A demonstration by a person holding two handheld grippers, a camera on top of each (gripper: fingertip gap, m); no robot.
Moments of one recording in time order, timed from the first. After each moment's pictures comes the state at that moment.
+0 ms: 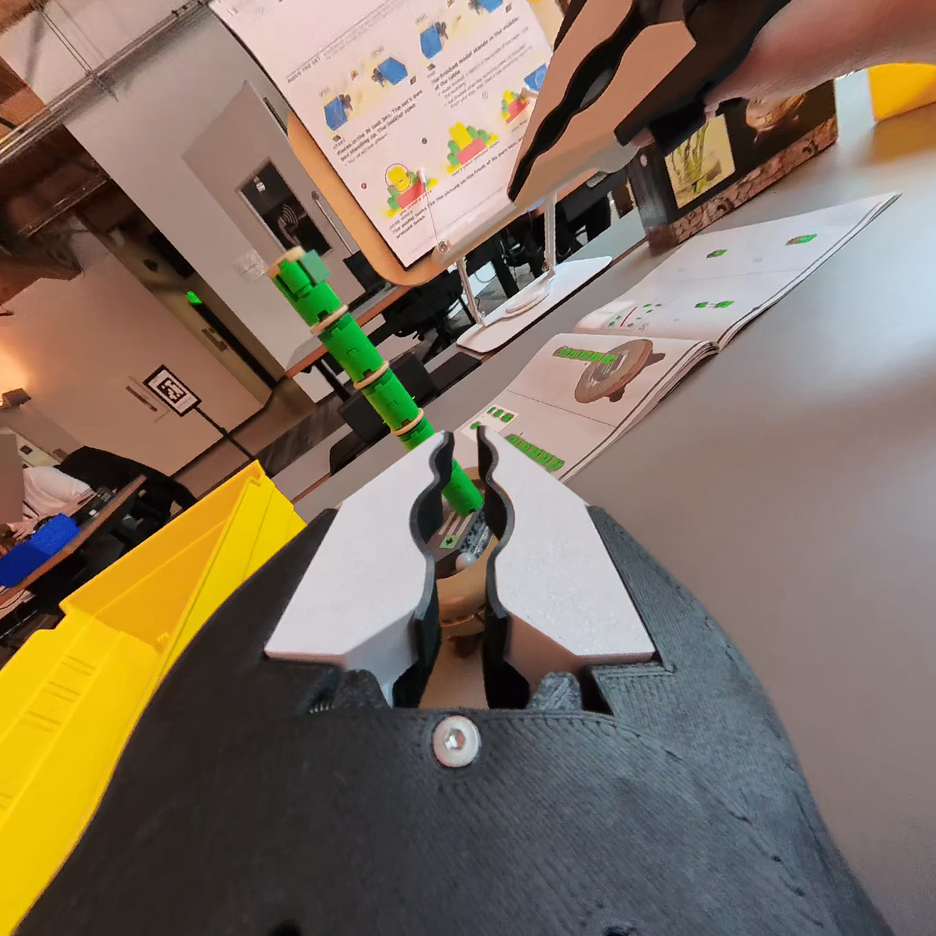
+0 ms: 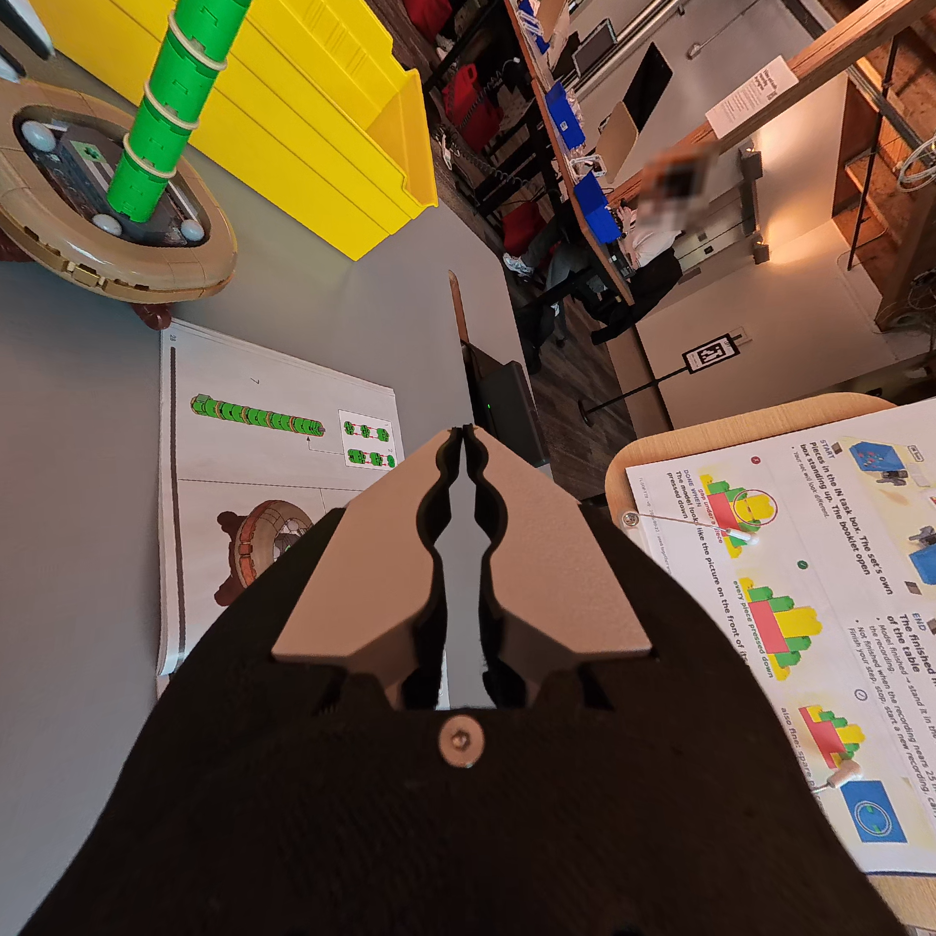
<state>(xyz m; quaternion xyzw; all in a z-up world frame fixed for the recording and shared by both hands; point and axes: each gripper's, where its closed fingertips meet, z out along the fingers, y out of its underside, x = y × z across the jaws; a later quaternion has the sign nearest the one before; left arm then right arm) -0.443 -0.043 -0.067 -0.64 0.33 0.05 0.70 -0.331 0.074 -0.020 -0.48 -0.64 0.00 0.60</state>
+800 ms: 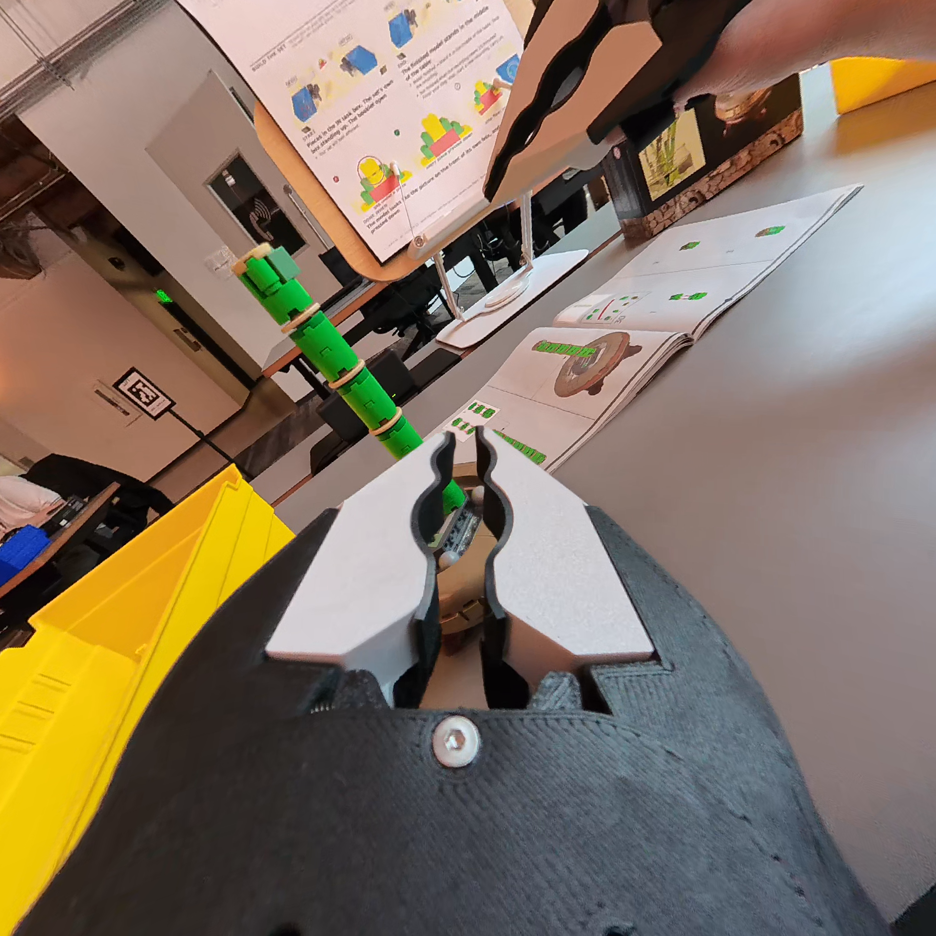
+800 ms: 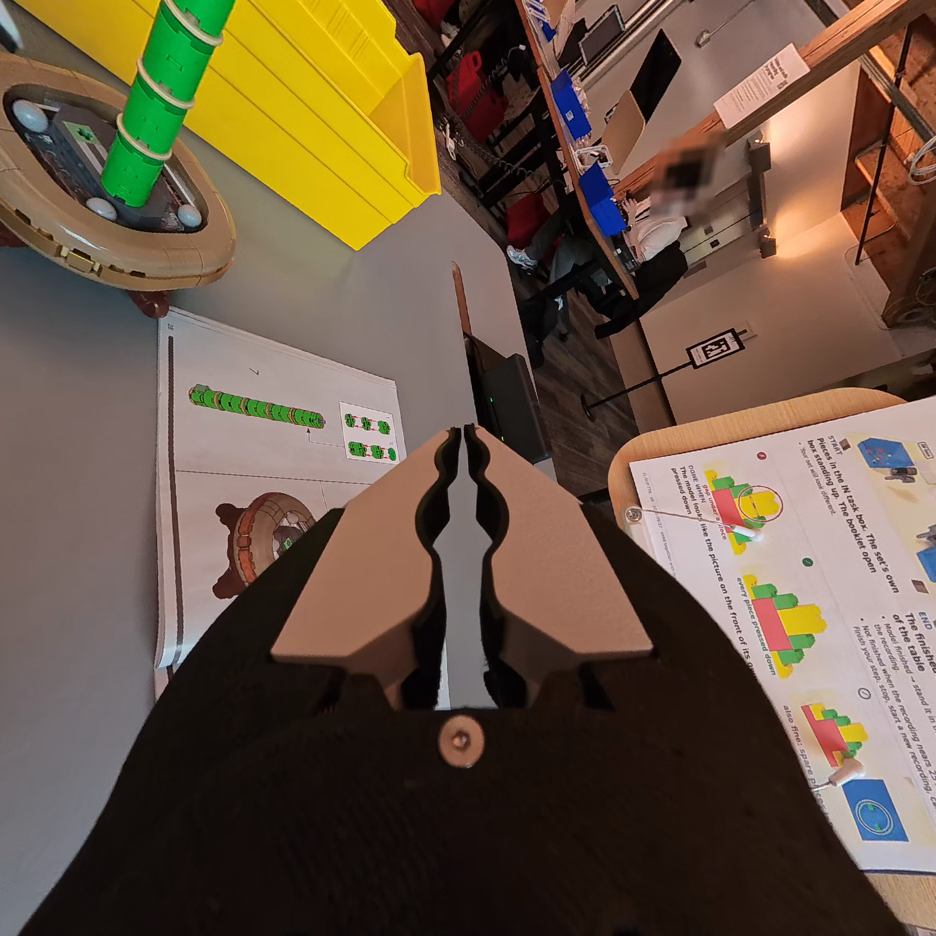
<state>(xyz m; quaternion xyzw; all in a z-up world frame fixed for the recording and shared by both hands) -0.437 -0.046 -0.073 -0.64 0.35 0.03 0.69 -0.330 0.077 -0.023 -0.49 -0.64 0.00 0.59</state>
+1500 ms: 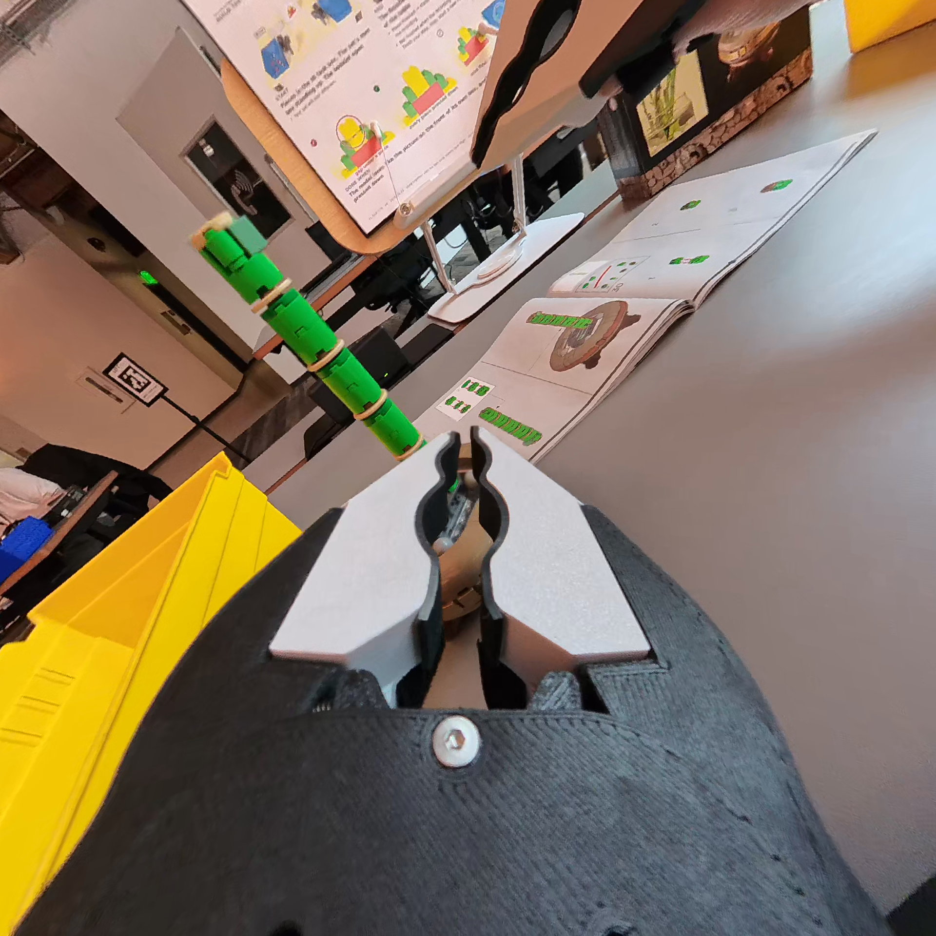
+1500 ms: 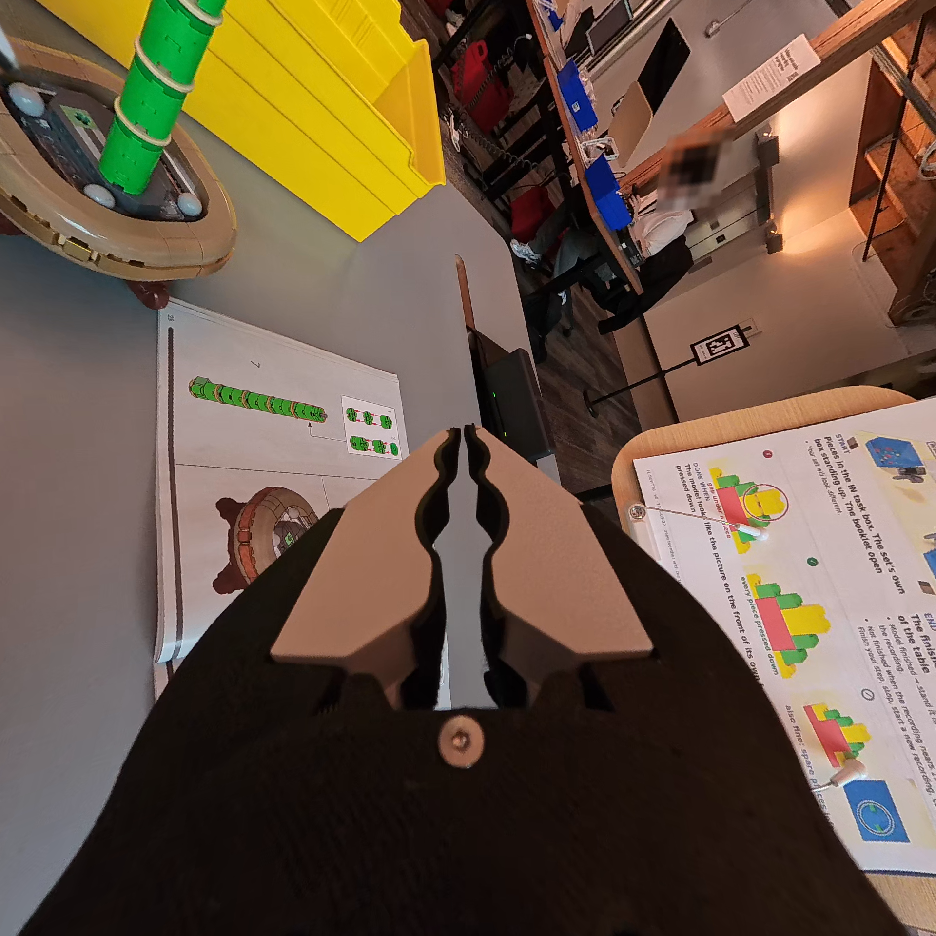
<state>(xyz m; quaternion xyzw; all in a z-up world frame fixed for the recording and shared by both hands) -0.437 -0.044 -0.084 -0.65 0.36 0.05 0.66 -0.329 0.078 -0.027 -0.49 -0.64 -0.01 0.59</state>
